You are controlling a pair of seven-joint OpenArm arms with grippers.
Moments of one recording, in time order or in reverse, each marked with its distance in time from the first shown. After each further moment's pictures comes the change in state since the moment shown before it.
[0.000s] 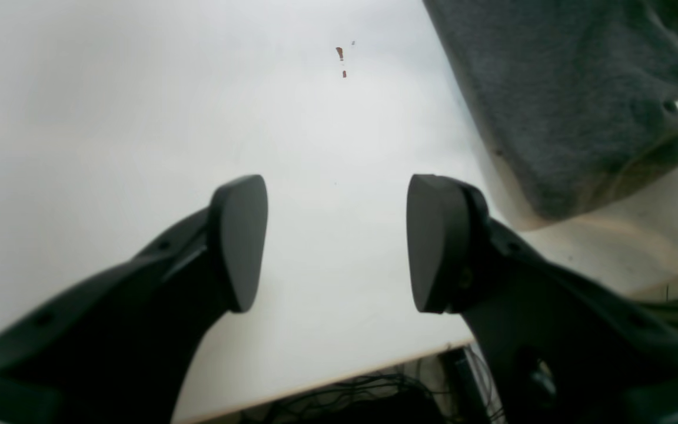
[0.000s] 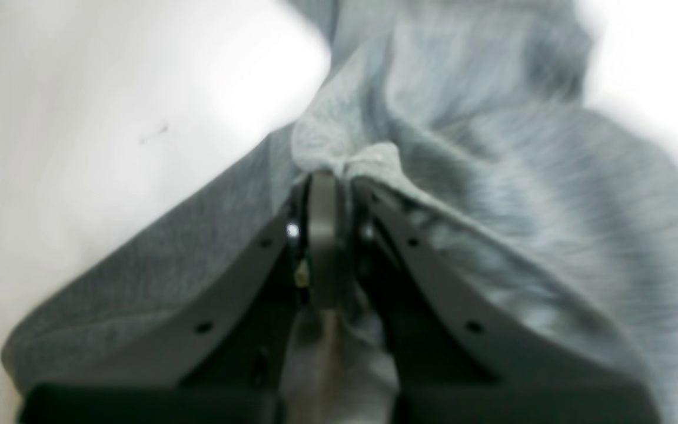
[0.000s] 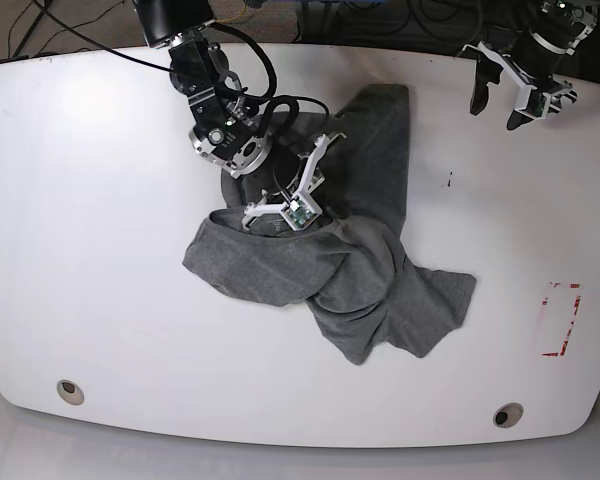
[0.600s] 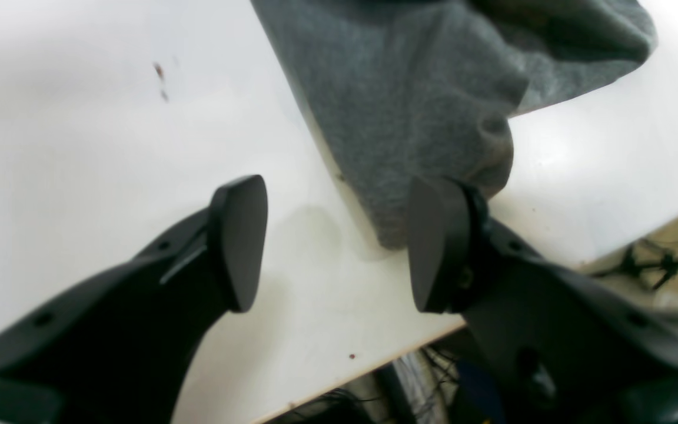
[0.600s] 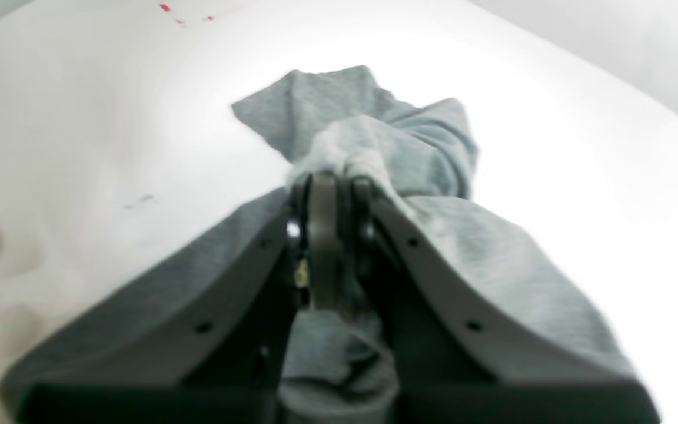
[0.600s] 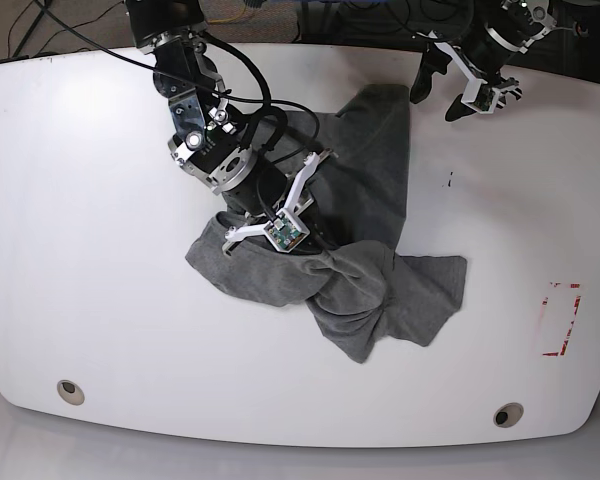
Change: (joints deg) left arm -0.8 4.1 9.9 -1.9 0.5 -0.3 0.0; right arm 1.3 1.1 1.6 9.1 0.3 -0.2 -3.3
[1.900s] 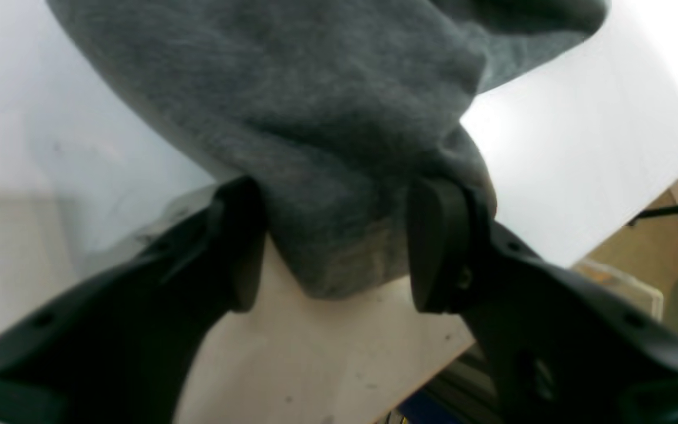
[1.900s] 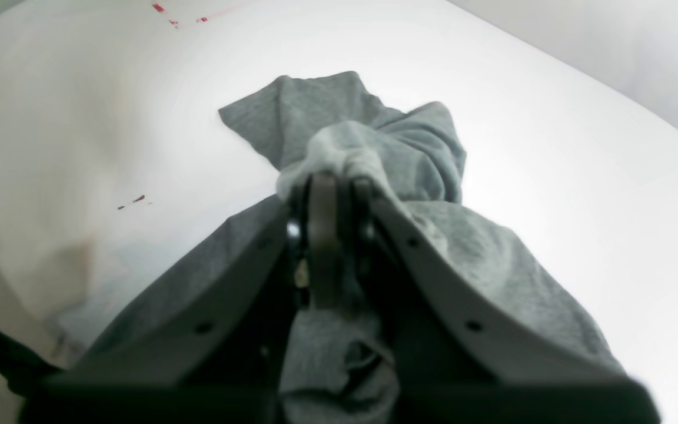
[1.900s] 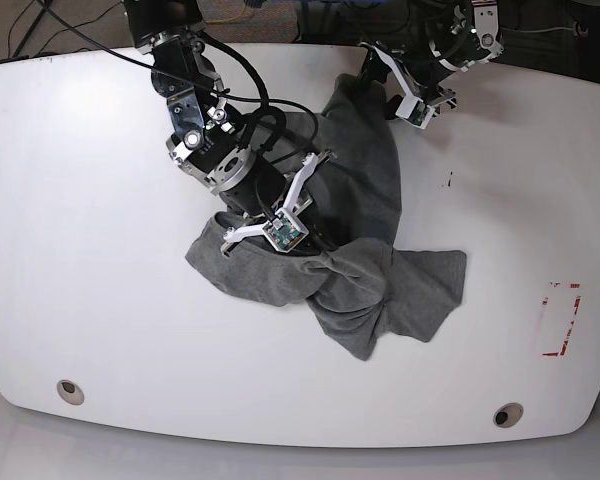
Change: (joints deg) left arm -9.0 5.6 9.7 -10.2 3.2 -0.5 9.6; right arm -0.2 0.2 -0.1 0.8 -0.3 0.0 0.0
